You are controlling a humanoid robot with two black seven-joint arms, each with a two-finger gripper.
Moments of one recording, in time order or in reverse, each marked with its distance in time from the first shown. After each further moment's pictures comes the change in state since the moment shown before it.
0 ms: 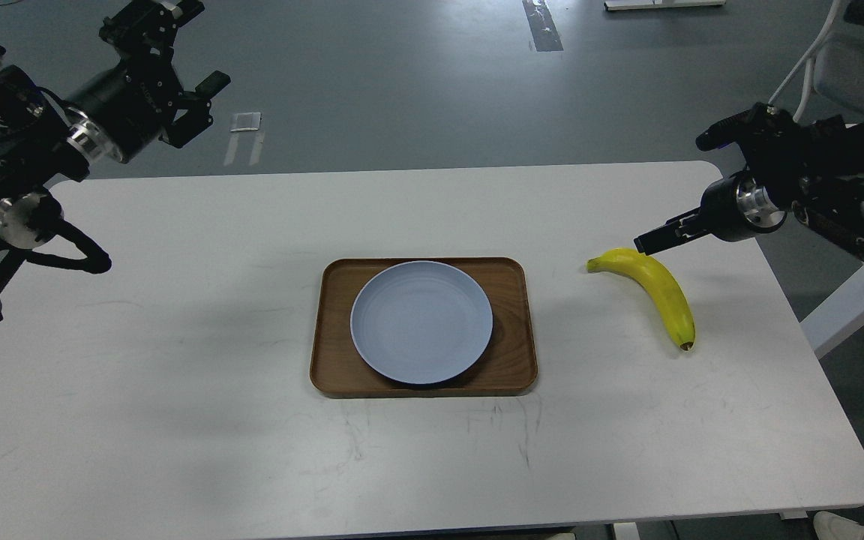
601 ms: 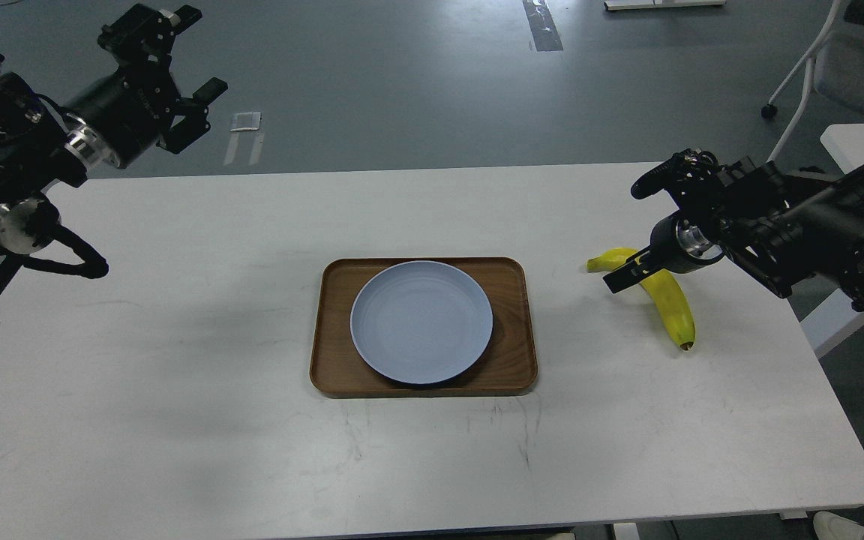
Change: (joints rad) left arm 0.011 0.018 0.000 0.000 0.000 0.000 0.000; right arm -0.127 0.205 -0.111 -0.209 0.004 -0.004 0.000
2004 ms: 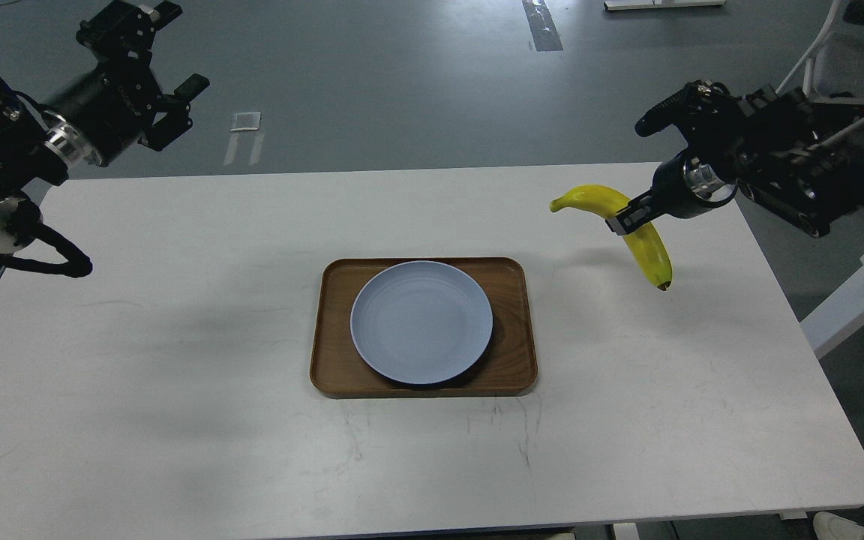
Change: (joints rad) left arm -0.002 0.017 -0.004 0.000 0.000 0.000 0.000; right arm 0.262 -0.095 0.009 0.245 0.014 0.026 0.000
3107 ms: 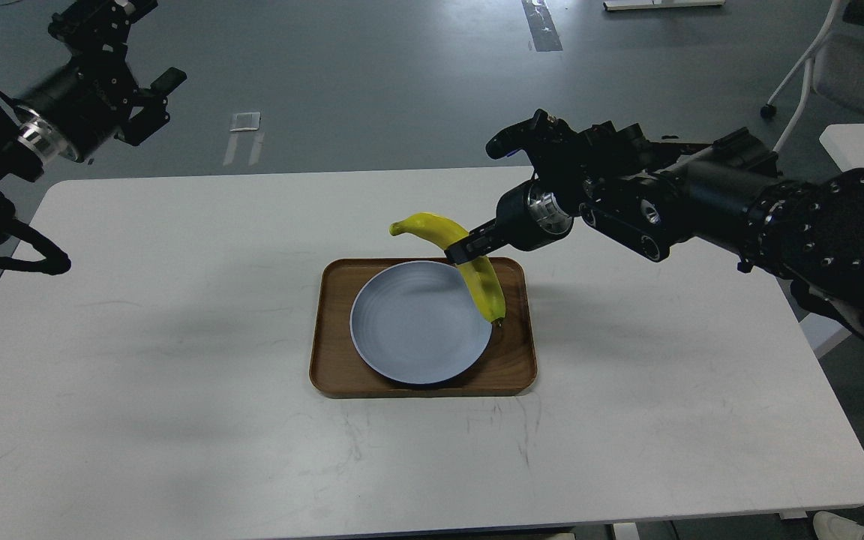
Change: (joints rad) left arm -0.001 0.046 -0.001 -0.002 -0.002 0.000 0.000; right arm -0.070 0.309 0.080 -0.093 0.309 0.015 0.000
